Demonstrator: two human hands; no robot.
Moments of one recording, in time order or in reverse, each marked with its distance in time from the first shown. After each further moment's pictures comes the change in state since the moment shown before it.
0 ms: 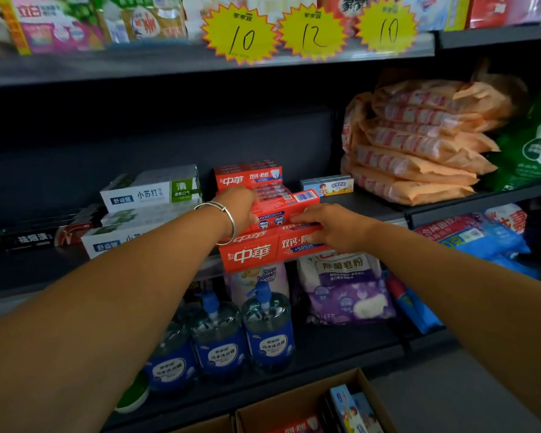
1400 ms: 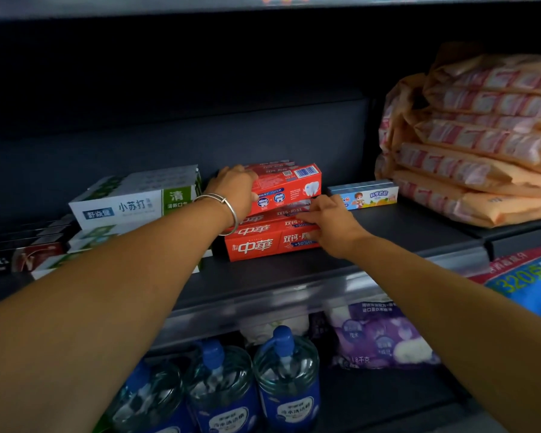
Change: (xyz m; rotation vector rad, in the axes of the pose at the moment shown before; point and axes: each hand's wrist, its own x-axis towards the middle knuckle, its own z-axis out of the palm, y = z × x) left_hand 0.131 -0.072 0.031 0.036 0.138 -0.084; right_hand 0.156 0.045 0.039 -0.252 0.213 0.088
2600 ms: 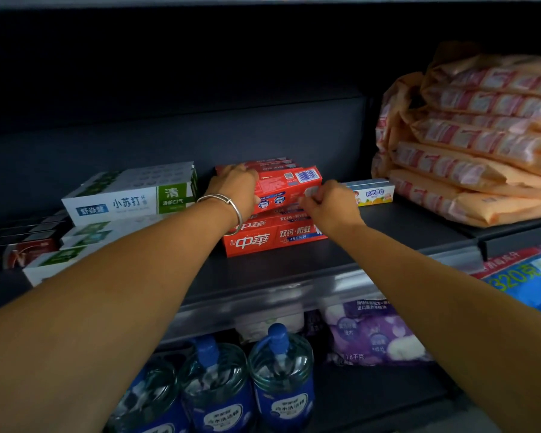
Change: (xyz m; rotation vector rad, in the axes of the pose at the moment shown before) left_hand 0.000 0.009 0.006 0.028 0.039 0.005; right_hand 0.018 -0.004 -0.007 0.443 0.344 0.330
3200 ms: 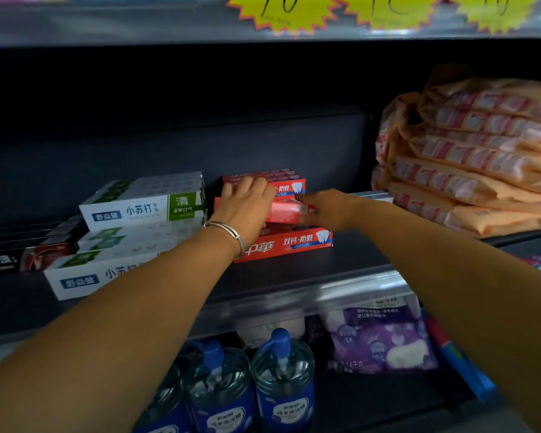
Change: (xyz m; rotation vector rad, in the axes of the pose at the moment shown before) left_hand -0.032 0.001 -0.001 0.227 0.169 0.229; right_hand -0.001 -0.037 -0.046 -0.458 -0.592 -0.254
